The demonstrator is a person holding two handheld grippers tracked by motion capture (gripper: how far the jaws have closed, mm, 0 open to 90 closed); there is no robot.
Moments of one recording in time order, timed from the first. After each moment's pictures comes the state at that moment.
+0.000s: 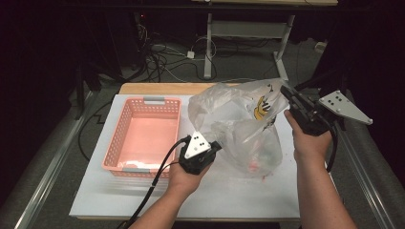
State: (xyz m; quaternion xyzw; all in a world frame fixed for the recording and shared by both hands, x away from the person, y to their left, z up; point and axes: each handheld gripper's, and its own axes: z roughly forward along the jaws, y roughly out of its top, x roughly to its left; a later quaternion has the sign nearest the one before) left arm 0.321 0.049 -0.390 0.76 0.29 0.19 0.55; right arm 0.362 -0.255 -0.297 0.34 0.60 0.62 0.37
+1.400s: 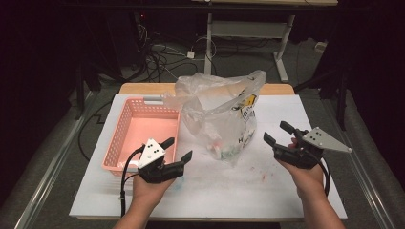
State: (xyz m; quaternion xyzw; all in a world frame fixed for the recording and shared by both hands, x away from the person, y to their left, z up) left arm 0.289 0.137 -0.410 0.74 0.37 0.19 0.53; right arm 0.330 -0.266 -0.383 0.35 0.69 0.57 0.28
